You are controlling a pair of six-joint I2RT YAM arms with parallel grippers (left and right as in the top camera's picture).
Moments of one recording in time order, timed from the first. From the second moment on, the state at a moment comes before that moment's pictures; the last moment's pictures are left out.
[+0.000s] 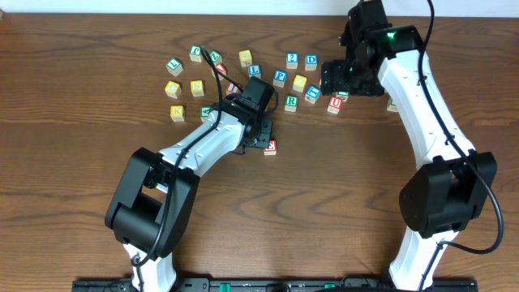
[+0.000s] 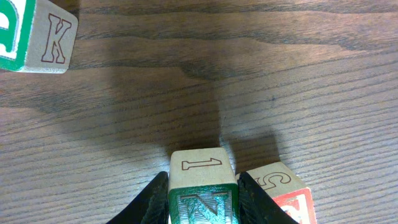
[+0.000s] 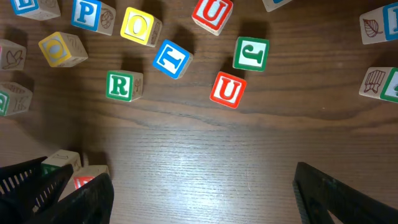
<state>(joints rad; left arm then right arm) -0.50 1.94 1.29 -0.59 0.02 -0.33 0.21 2.01 1.91 -1.18 -0.07 0.23</state>
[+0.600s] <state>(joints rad) -0.50 1.94 1.29 -0.61 0.02 -0.32 0.21 2.01 1.91 -1.18 -0.07 0.23</state>
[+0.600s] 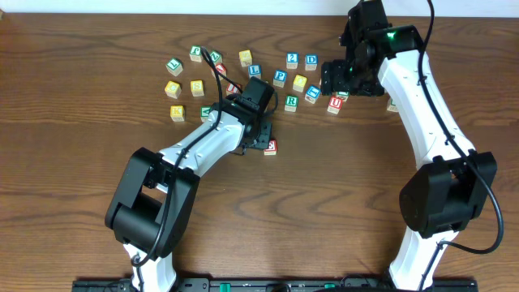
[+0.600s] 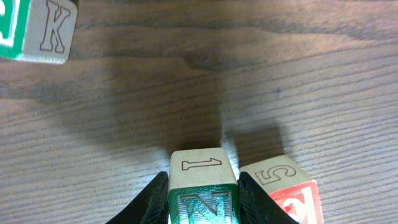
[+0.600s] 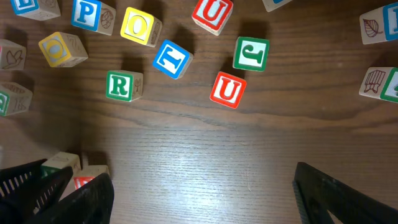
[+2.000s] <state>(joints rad) -0.41 1.85 1.30 -0.74 0.02 -0.32 0.25 2.01 1.91 -1.18 -0.08 0.22</state>
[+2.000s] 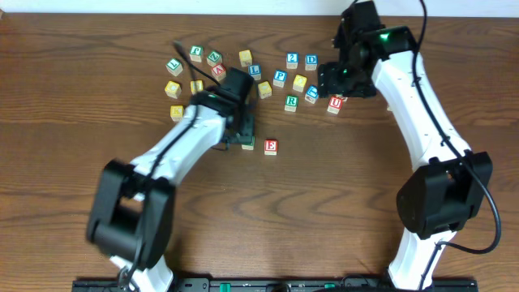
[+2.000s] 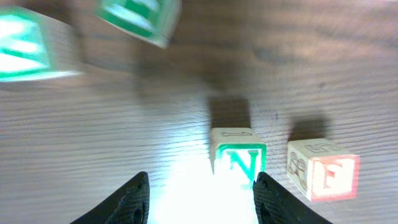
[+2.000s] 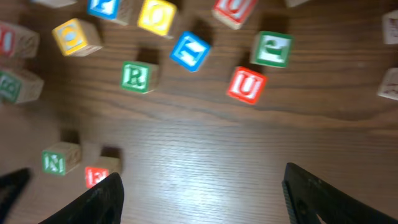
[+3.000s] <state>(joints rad) -0.27 1.79 1.32 -0.85 0.01 -0.38 0.47 2.01 1.44 -0.84 -0.20 0.41</state>
